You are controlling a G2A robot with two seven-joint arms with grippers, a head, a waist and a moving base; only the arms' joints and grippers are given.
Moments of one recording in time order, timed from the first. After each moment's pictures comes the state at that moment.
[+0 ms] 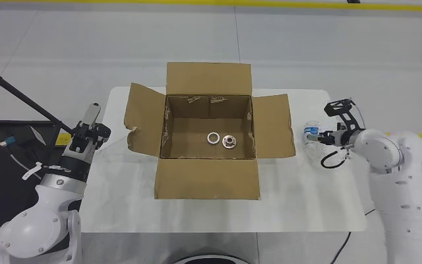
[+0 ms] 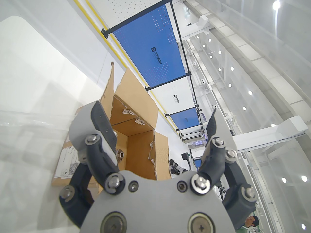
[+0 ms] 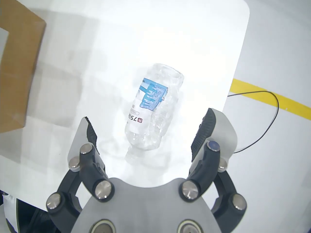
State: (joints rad) left arm 1.62 -1.42 -1.90 -2.34 0.12 0.26 -0.41; right arm -0.85 -1.02 1.47 -1.36 -0.96 -0.32 1.11
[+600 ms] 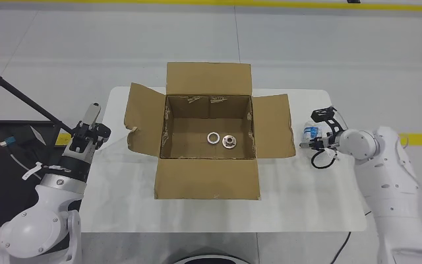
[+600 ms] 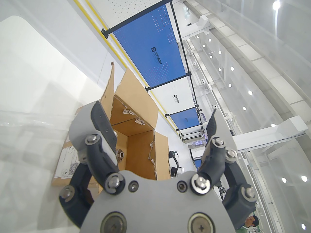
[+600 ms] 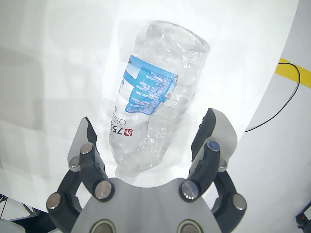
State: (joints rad) left arm 1.62 -1.42 -1.90 -2.34 0.12 0.26 -0.41; right arm -0.71 -1.04 1.30 -1.08 -0.96 -0.33 1.13
